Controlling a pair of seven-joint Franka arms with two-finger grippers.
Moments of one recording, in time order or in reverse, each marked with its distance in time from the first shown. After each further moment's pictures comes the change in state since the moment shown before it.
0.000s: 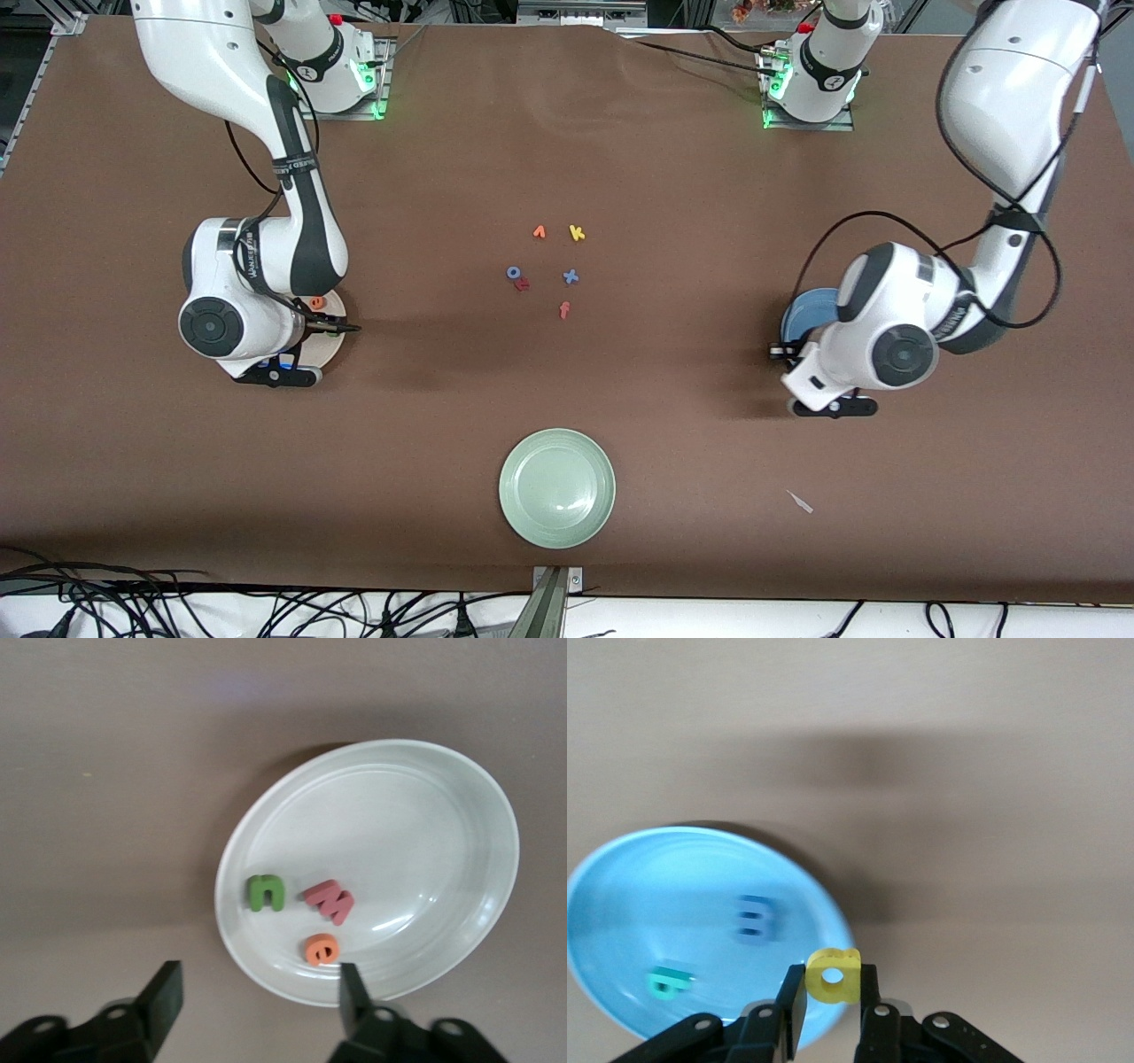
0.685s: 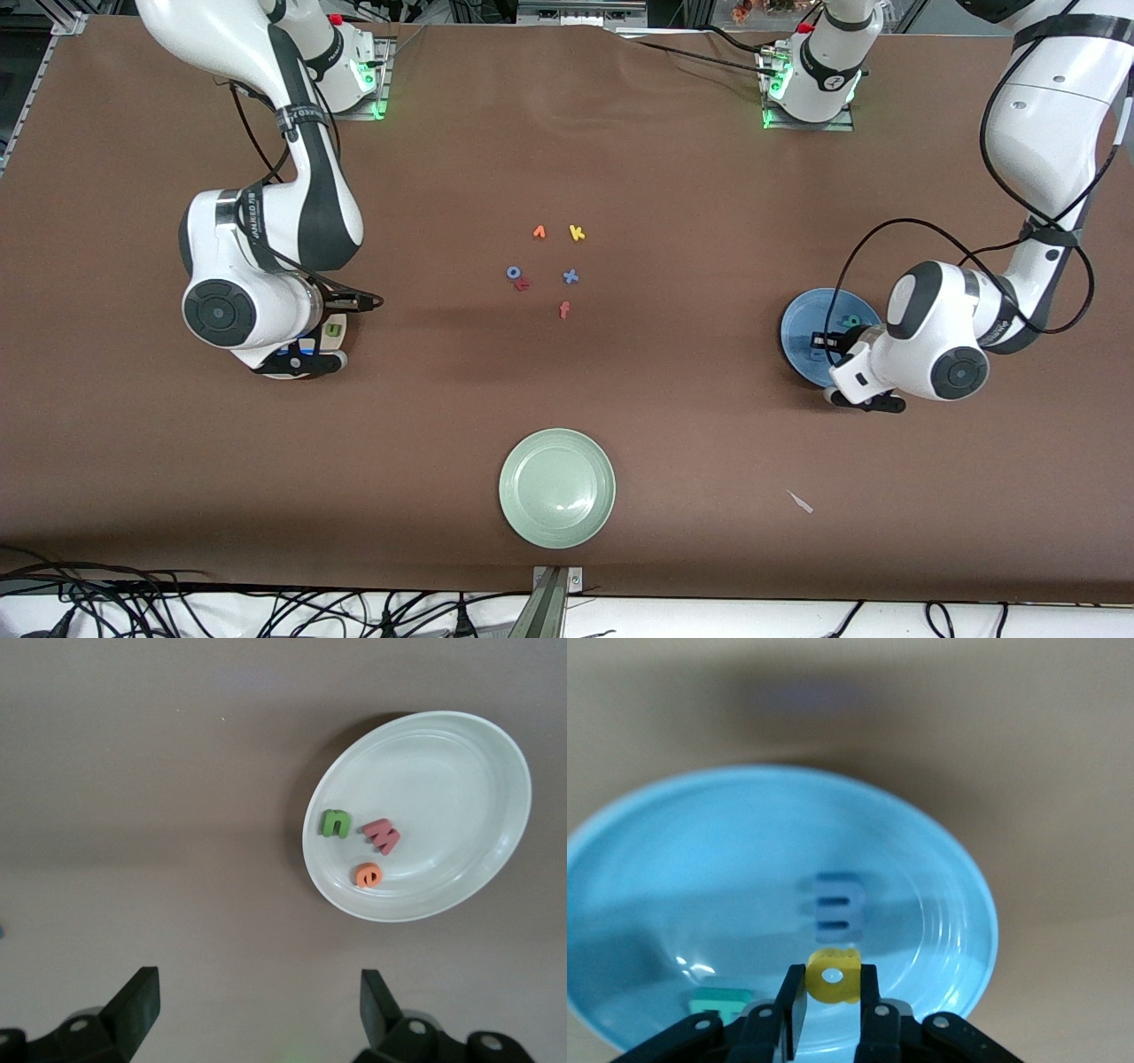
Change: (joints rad) left arm 0.121 0.048 -0.004 -0.116 0.000 0.024 0.194; right arm 0.046 -0.044 0.004 0.174 0.010 -0.266 0.006
